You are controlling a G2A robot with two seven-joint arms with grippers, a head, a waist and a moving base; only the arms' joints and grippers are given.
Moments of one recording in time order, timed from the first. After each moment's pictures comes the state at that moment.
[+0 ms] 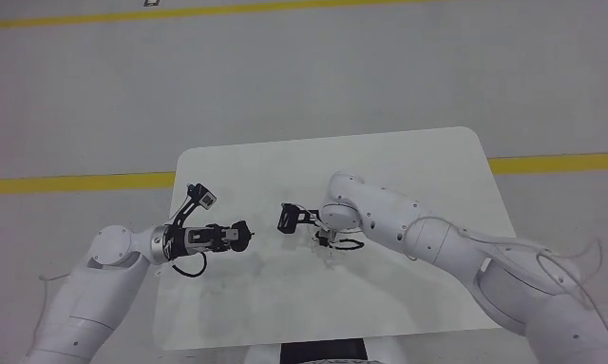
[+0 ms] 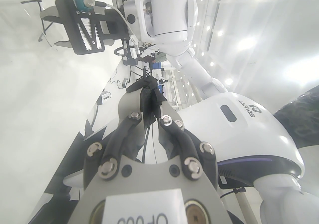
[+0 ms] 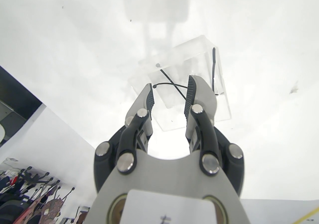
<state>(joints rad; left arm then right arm) 1.43 -0.85 -1.30 -1.47 -0.71 -0.34 -1.35 -0.60 -1.34 0.21 -1.20 -0.71 -0.34 1.20</state>
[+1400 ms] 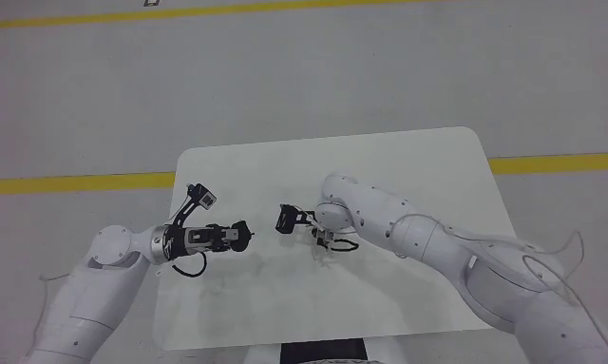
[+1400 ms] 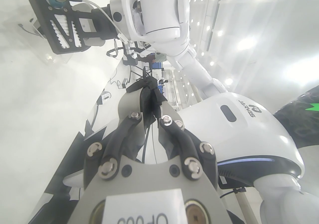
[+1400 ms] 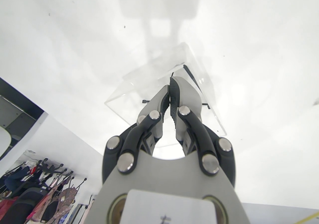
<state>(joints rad) 1.43 -0.85 -1.30 -1.47 -0.71 -0.34 -1.35 -0.59 -1.40 0.17 -1.09 -0.68 -0.34 1.20</state>
